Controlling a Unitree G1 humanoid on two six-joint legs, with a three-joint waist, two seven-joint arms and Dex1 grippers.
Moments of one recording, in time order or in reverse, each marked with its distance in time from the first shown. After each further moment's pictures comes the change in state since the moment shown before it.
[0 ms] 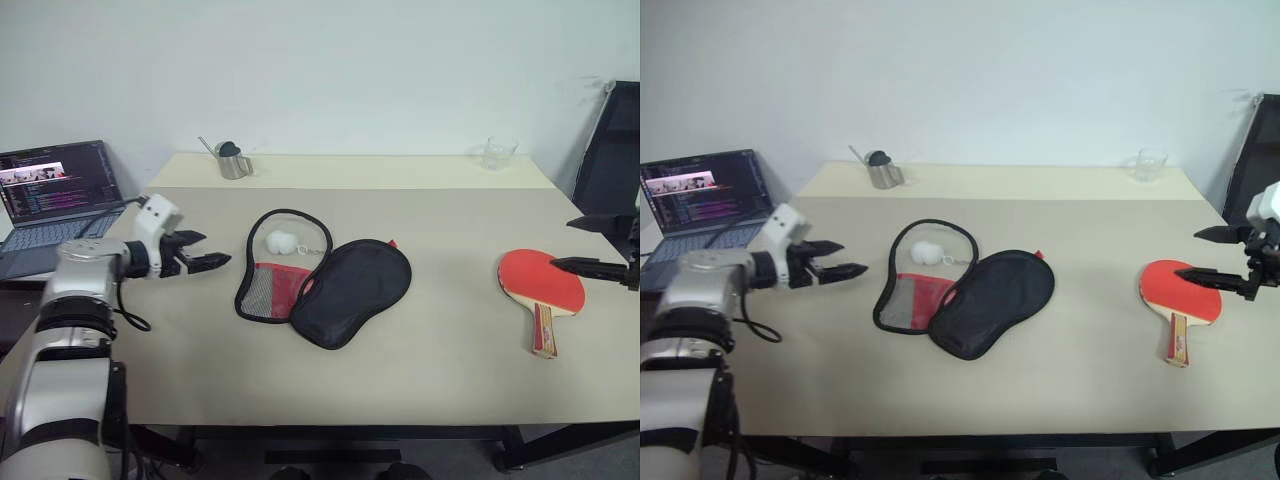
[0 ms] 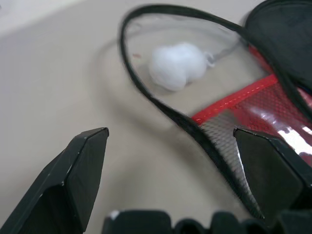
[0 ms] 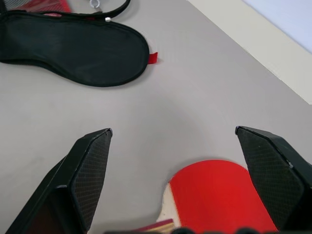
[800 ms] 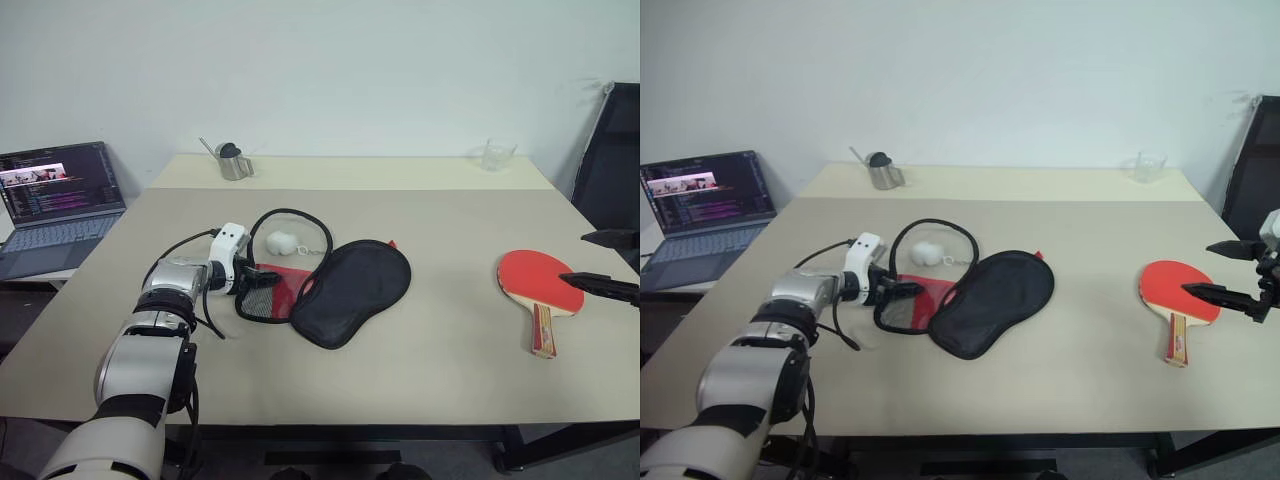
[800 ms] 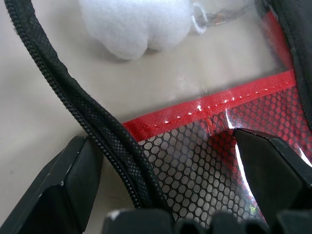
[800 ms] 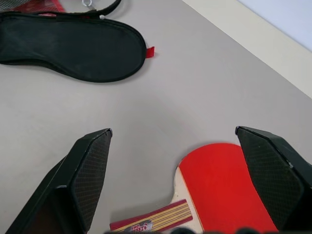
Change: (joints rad) left arm -0.088 -0.236 -0.019 0.152 0.091 0.209 0.218; right arm 0.270 -0.007 -0.238 -0.236 0.059 0.146 -0.102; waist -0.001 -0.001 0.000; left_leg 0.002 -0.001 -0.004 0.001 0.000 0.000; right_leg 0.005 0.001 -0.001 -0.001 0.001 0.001
